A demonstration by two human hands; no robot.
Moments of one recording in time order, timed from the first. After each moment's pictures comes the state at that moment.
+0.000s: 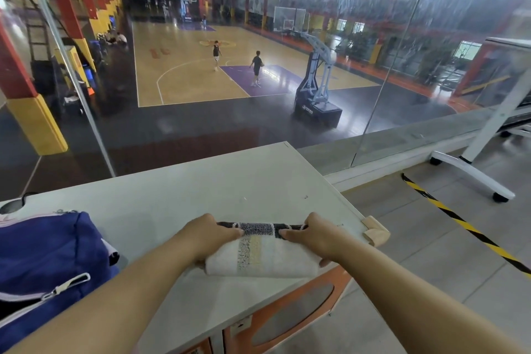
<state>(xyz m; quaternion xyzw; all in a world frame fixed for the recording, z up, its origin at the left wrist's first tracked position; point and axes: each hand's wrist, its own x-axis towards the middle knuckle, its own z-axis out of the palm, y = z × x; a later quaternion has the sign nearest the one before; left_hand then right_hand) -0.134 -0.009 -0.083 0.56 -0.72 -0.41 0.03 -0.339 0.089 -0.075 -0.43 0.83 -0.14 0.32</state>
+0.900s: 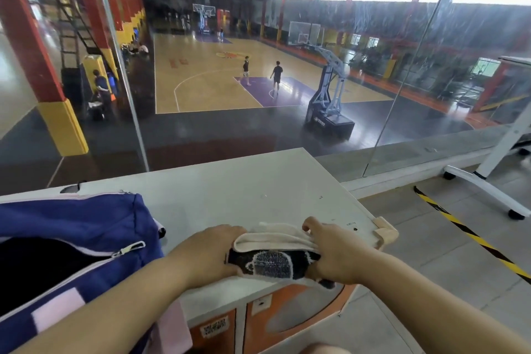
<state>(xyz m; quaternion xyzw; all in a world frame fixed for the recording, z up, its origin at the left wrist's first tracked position) -0.062 0.046 -0.065 0.34 -0.92 -0.21 0.03 -0.284 0.150 -0.028 -0.63 0.76 0.01 0.18</state>
